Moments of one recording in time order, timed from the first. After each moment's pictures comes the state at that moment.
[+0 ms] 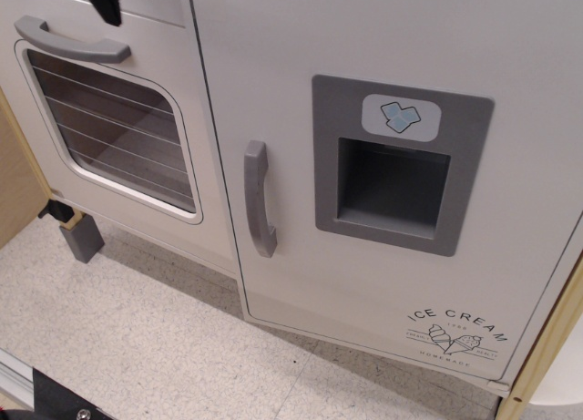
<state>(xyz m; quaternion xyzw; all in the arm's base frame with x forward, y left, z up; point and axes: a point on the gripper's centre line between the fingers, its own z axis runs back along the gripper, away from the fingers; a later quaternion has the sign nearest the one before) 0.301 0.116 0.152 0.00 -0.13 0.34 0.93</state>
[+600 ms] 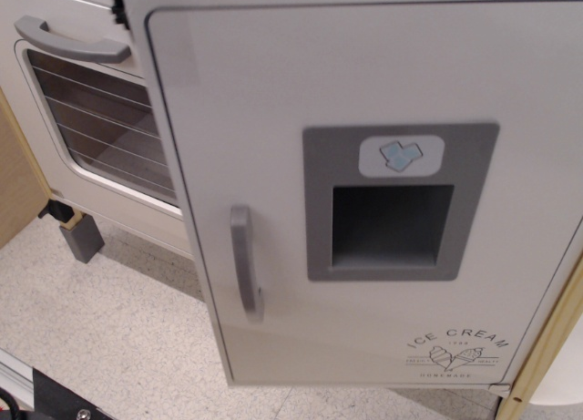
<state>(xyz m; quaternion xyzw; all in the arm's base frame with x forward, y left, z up) 0.252 0.049 0.152 -0.02 -0.09 0.21 0.97</state>
